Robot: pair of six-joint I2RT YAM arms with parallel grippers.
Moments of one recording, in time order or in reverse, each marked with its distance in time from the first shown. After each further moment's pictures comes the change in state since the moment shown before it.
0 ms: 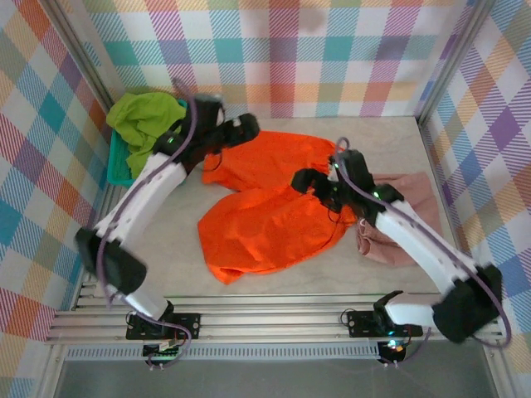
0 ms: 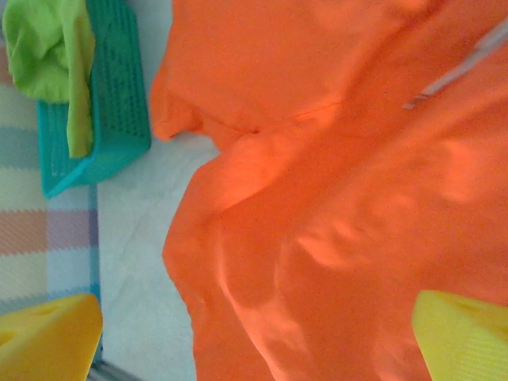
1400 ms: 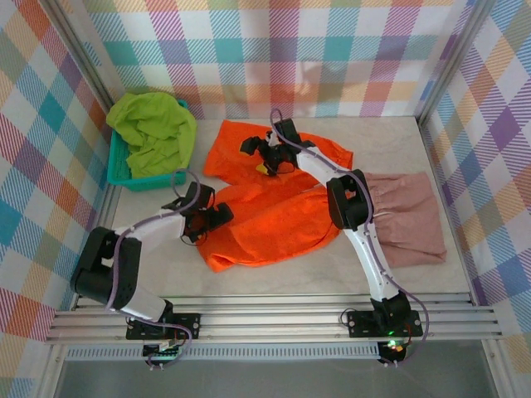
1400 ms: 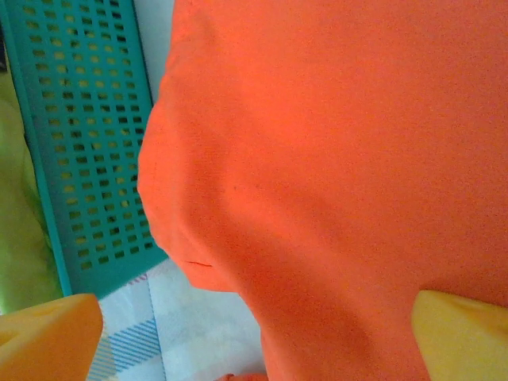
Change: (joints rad) left arm 0.132 -0.010 -0.808 0.261 0.007 -0.150; right arm -0.035 1.263 1.097 0.193 -0.365 0.148
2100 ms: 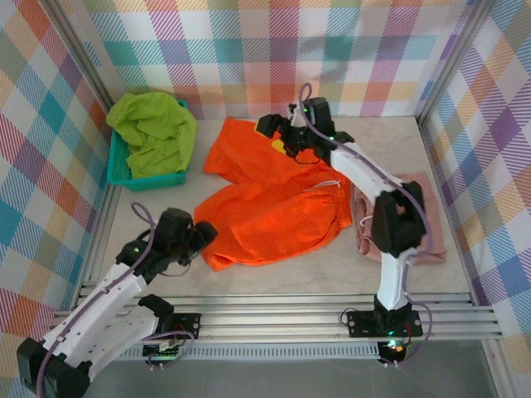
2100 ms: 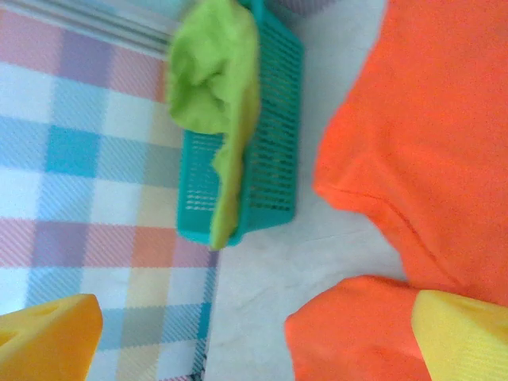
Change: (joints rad) left arm -0.218 -0.761 -0.185 -0.408 -0.027 -0.373; right arm -0.040 -0.718 -0.588 0.149 0.050 -0.100
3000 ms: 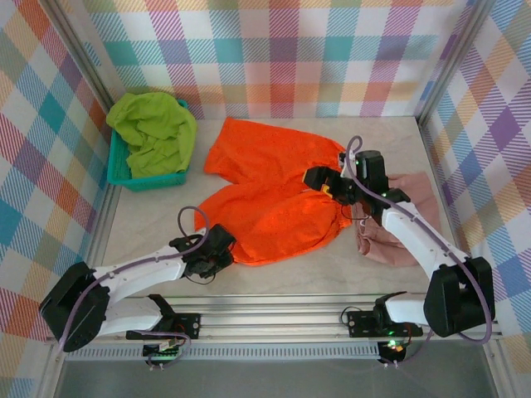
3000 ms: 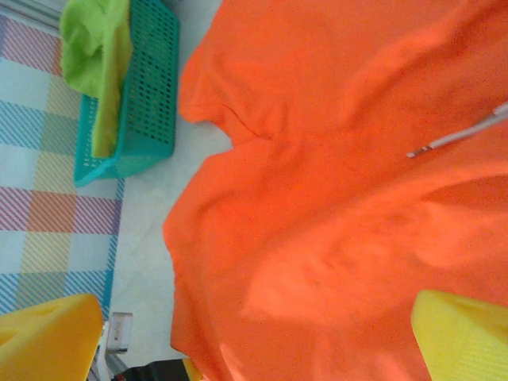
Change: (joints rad) left arm -0.248 0.459 -0.064 0.221 -0.154 -0.083; right arm -0.134 -0.601 -0.743 -0.074 0.098 -0.189
